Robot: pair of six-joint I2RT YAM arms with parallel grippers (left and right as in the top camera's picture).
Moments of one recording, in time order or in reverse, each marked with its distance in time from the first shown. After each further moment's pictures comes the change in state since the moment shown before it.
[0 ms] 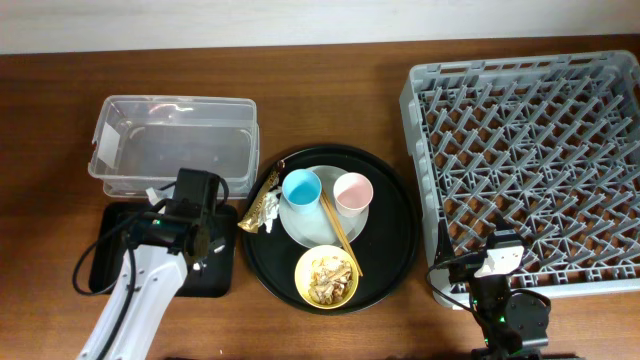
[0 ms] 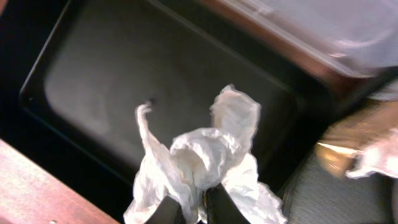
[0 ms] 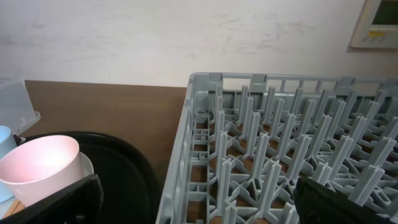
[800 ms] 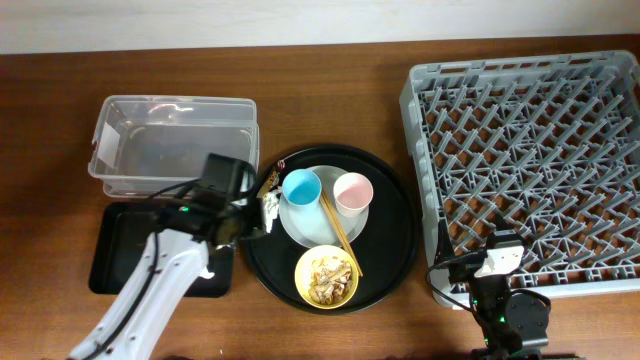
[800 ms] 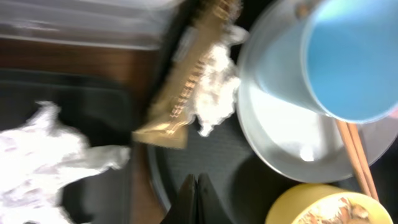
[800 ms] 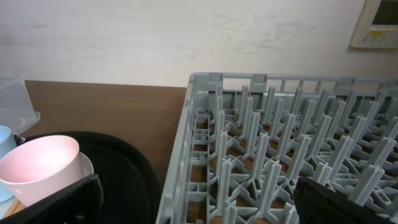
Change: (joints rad) left arm -0.122 0.084 0.061 0.174 0.354 0.291; right arm 0.000 0.000 0.000 0.000 0.000 0.000
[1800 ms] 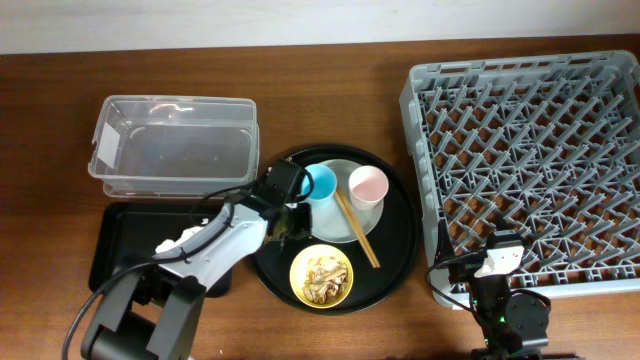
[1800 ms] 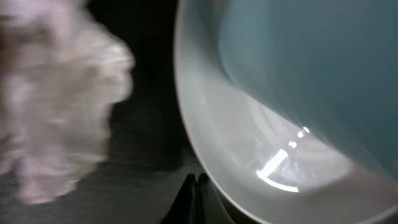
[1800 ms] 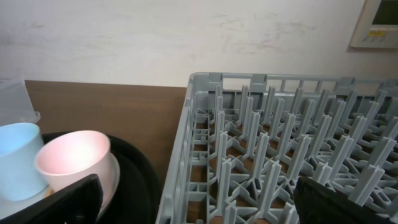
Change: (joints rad) left arm -0.208 0.354 0.002 0.296 0.061 -0.116; right arm 0.000 0.000 0.000 0.000 0.000 0.000
